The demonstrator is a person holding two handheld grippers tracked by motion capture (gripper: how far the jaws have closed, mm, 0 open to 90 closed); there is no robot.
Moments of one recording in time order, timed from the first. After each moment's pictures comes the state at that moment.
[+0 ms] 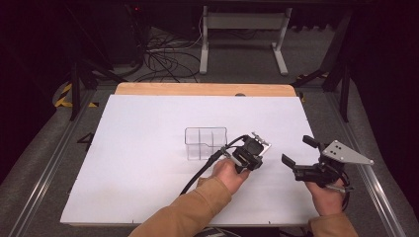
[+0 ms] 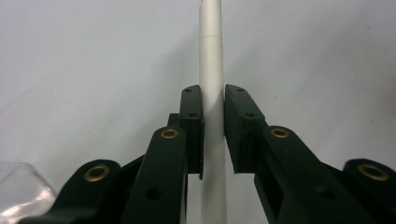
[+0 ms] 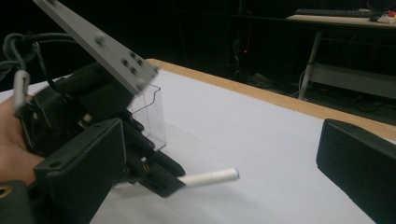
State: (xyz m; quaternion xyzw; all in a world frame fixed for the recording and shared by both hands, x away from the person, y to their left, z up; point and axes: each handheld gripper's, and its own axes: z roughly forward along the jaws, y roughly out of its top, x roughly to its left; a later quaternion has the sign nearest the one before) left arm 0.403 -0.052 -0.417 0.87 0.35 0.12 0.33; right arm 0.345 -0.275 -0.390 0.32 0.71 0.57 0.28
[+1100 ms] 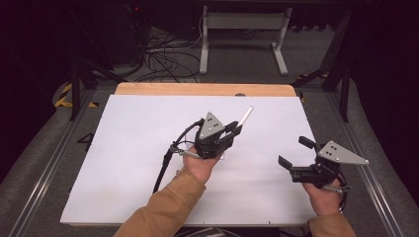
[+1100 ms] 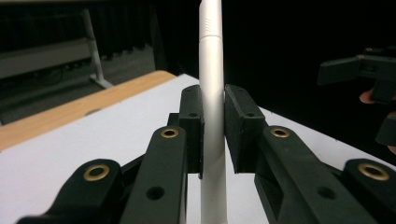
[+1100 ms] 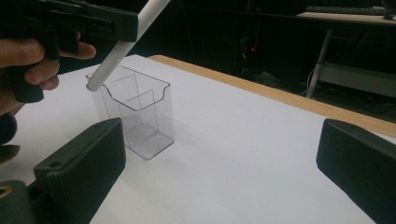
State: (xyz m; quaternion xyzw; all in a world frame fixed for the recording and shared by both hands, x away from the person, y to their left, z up) left arm 0.389 0.057 -0.368 0.72 0.29 0.20 0.59; right arm 0.346 -0.268 -0.393 0.30 0.72 0.57 0.27
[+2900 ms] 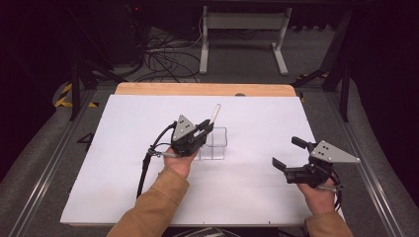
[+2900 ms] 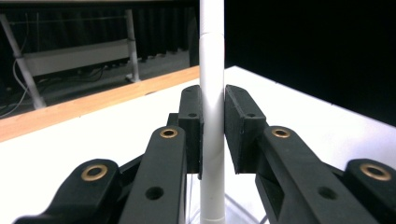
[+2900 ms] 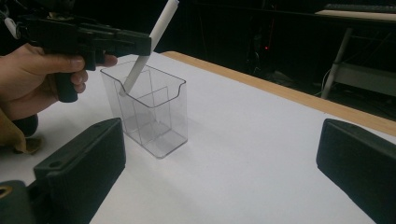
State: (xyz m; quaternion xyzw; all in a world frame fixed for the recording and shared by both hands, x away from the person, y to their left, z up) left arm 0.411 0.117 -0.409 0.71 0.33 0.25 0.57; right arm 0.351 -0.255 -0.397 0.28 0.73 0.57 0.25
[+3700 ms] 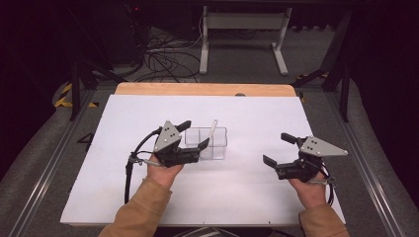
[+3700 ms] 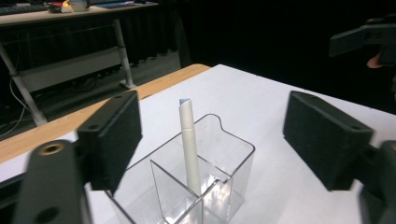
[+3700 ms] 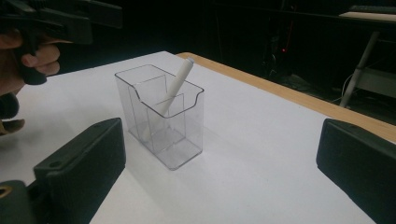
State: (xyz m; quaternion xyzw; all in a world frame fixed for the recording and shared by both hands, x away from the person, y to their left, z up) left arm 0.366 0.151 -0.378 0.73 0.28 0.26 0.57; right arm 0.365 -0.235 -0.395 0.26 0.74 0.58 0.23
